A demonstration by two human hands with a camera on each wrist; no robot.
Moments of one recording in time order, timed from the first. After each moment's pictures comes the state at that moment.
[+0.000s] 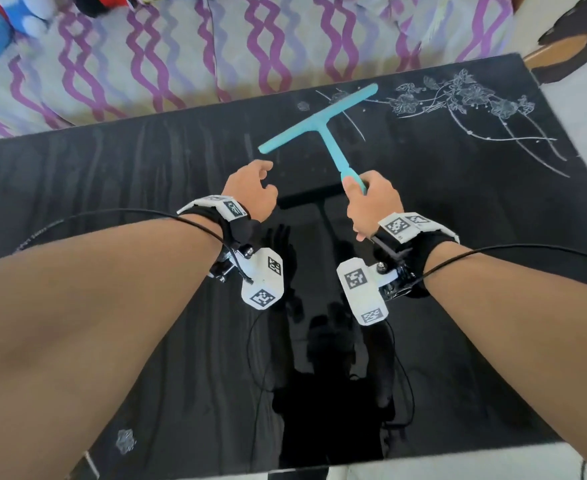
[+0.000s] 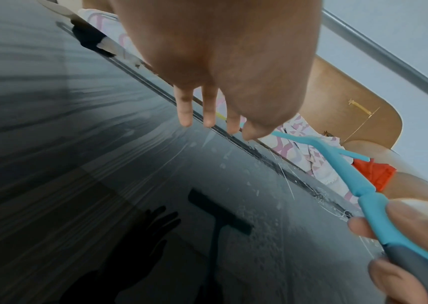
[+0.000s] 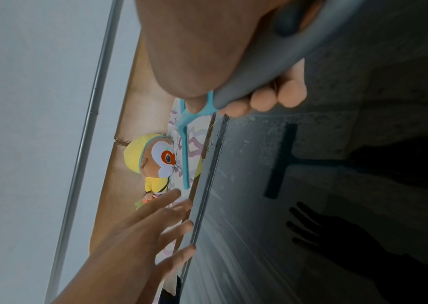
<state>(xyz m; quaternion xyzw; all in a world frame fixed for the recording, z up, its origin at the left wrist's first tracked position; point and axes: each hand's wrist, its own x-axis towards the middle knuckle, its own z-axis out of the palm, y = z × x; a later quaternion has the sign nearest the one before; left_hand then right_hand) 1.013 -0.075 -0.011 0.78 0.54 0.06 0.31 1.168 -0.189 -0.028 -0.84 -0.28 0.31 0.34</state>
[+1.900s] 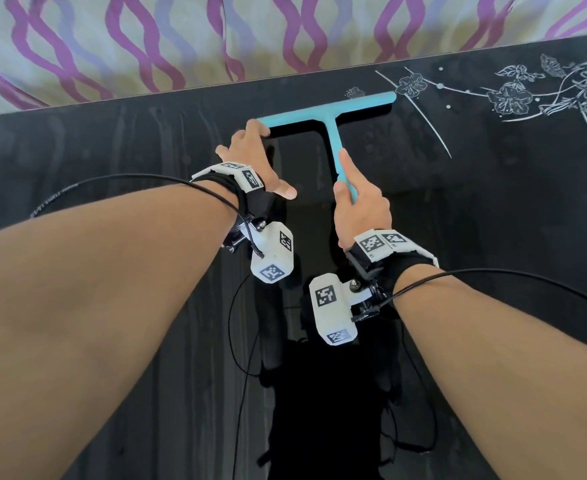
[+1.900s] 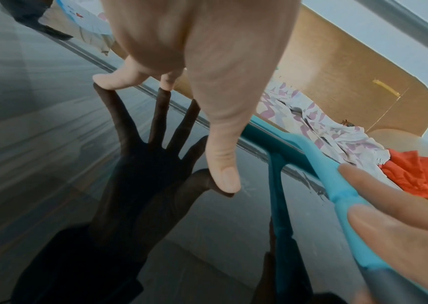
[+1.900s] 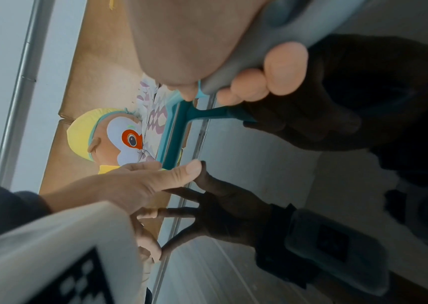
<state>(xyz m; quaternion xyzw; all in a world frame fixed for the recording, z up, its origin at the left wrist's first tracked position) 1.048 0.131 -0.128 0.75 0.59 -0.03 0.29 1.146 -0.018 -0.146 -0.85 -0.28 0.29 0.35</state>
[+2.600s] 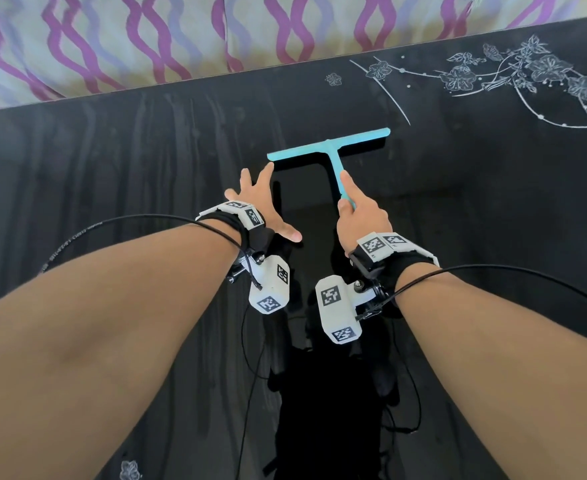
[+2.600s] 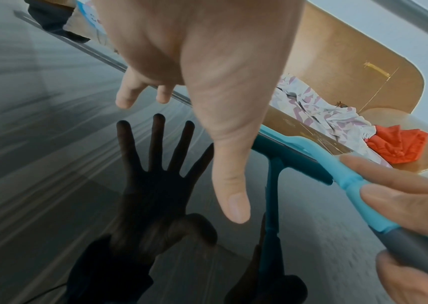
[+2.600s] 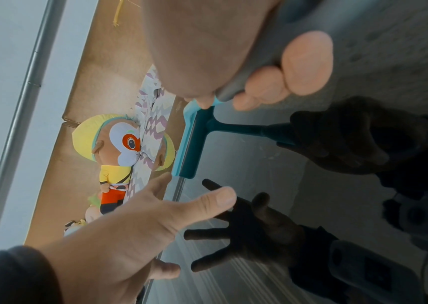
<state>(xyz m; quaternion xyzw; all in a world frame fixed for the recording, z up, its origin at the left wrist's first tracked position) 0.995 -0.019 -0.092 0.75 0.57 -0.18 0.27 1.115 -0.138 -0.086 -0.86 -0.27 0.36 0.25</state>
